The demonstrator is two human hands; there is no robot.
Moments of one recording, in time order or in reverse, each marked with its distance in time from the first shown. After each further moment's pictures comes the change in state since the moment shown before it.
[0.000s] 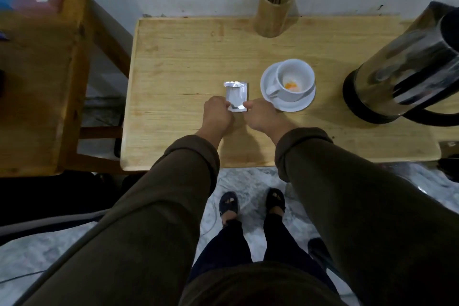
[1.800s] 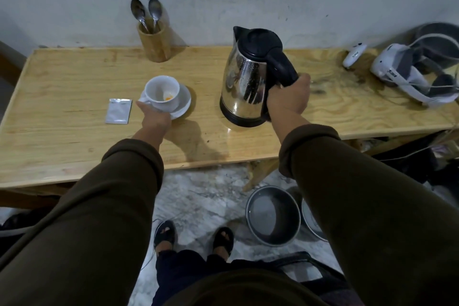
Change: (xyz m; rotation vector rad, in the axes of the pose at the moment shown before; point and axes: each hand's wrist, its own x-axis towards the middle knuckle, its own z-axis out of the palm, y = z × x) left_hand -0.059 0.133 0.115 -0.448 0.172 -0.342; right_hand -0.109 0.249 -0.179 0.726 1.004 0.277
